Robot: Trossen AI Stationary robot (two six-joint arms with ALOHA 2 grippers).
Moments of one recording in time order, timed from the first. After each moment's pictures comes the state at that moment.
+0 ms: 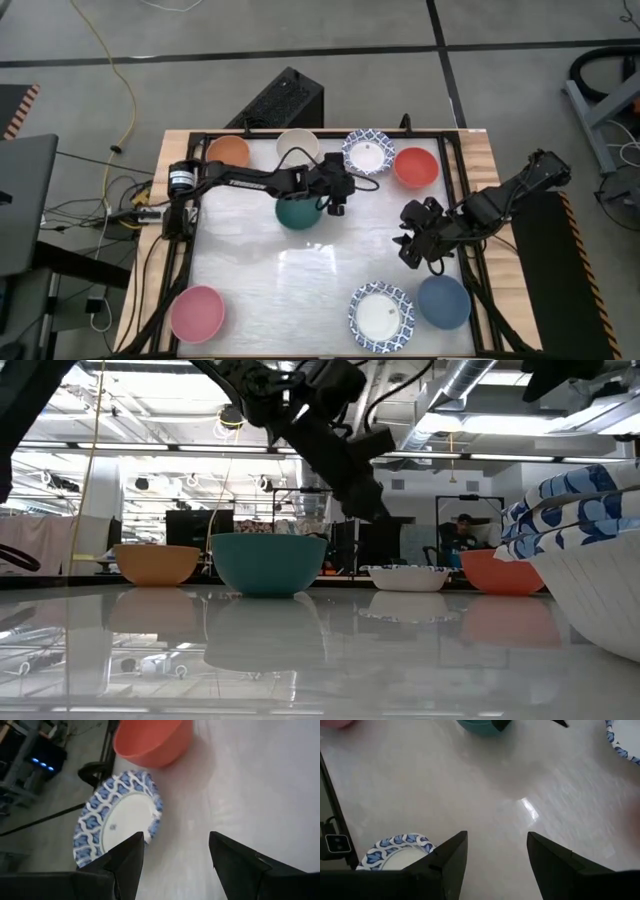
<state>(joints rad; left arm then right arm) 0.17 1.99 1.39 0.09 -0.28 0.50 0.54 1.17 1.22 -1.12 0.45 1.04</state>
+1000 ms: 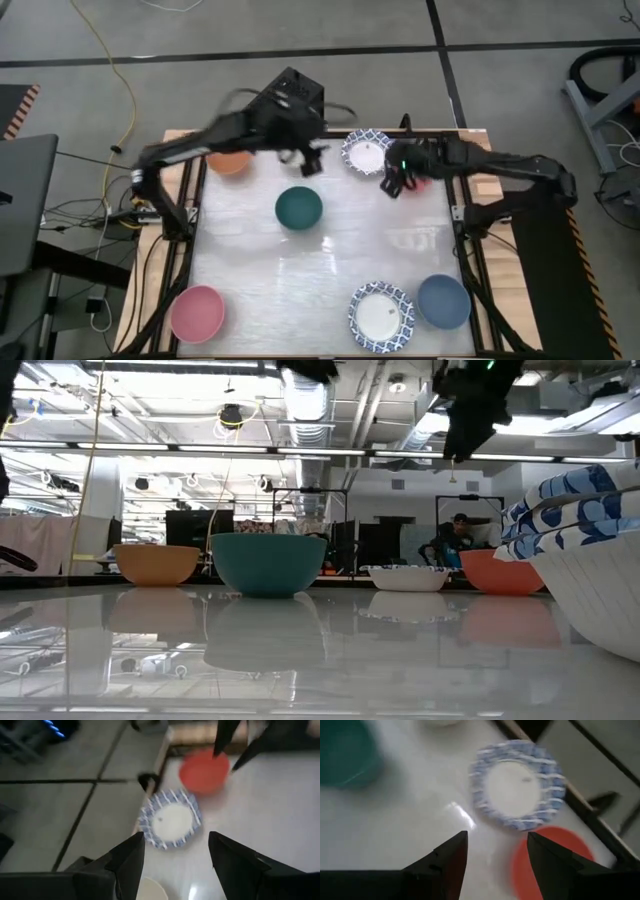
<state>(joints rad) 0.25 1.67 1.94 -0.77 -0.24 0.21 -0.27 1.20 1.22 -1.02 0.39 0.36</state>
